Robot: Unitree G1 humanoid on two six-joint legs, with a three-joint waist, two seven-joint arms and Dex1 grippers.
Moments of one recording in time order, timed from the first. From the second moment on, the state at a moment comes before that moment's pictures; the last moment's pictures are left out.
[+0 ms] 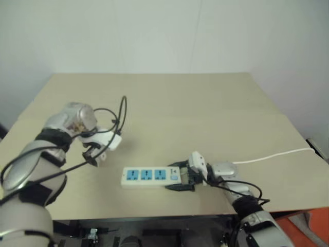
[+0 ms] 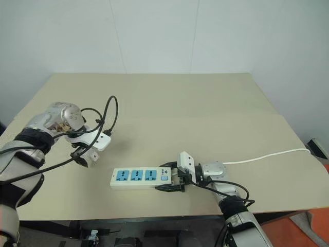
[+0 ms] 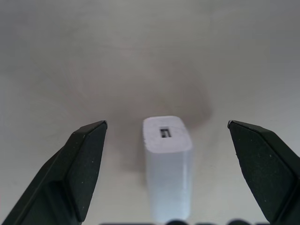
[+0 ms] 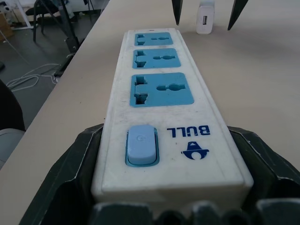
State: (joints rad) left arm -1.20 0.78 -0.76 1.00 0.39 -0.37 -1.53; right arm -0.49 -0.29 0.22 0.48 0.21 -0.17 1.36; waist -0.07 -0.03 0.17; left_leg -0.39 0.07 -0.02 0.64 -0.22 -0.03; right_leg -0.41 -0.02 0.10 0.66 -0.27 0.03
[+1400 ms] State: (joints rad) left arm -1.18 0.60 -0.34 0.87 0.17 -0.35 -1.51; right arm -0.47 -0.30 0.22 0.44 0.21 -0.16 1.34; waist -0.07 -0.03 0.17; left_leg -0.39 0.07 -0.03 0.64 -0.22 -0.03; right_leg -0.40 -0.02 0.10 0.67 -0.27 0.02
